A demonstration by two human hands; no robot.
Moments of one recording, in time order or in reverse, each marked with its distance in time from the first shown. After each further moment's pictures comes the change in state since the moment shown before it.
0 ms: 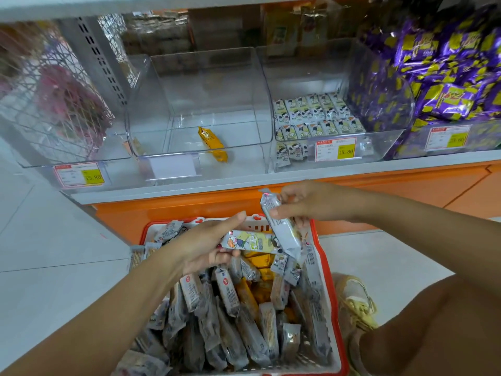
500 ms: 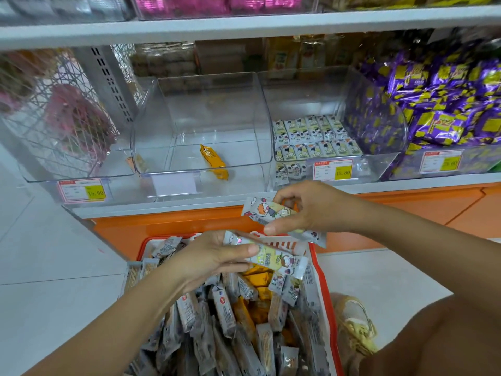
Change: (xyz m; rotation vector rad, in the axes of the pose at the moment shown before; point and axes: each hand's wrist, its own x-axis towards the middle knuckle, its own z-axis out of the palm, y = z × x) left_hand -0.014 0.009 0.010 0.122 -0.066 0.184; right_hand -0.004 -0.017 -0.013 -0.216 0.197 -0.163
